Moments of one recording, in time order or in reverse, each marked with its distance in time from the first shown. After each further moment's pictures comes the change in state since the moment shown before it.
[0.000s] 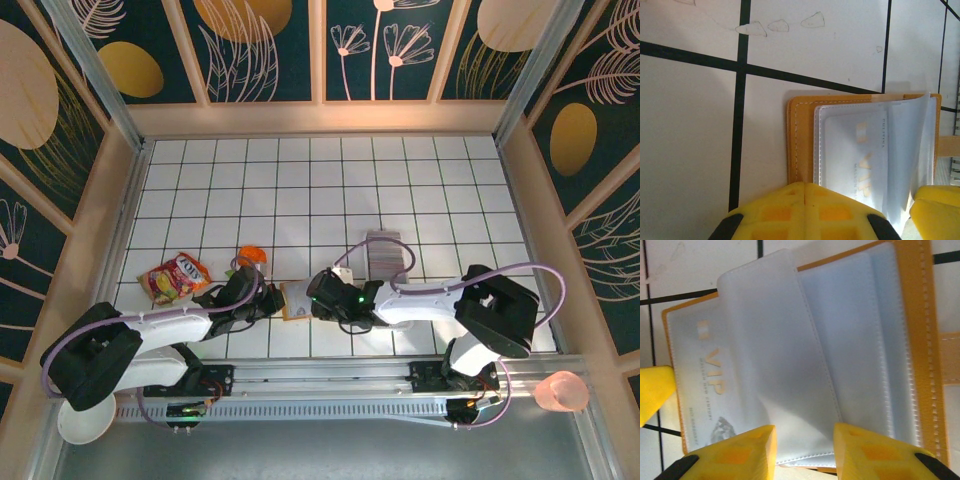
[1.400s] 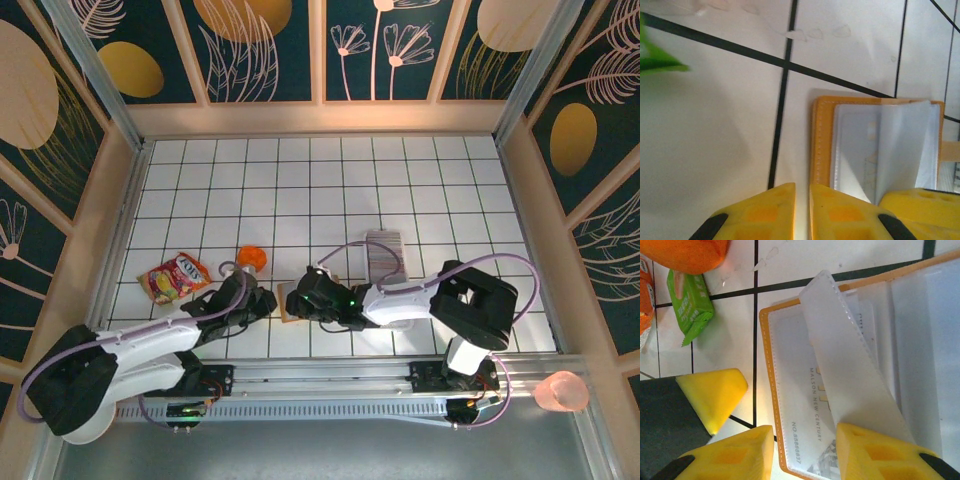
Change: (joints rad) left arm -0.005 -0.198 -0.027 -0.187 -0.127 -0.084; right arm 0.016 0.119 0.008 0.341 -0.124 0.029
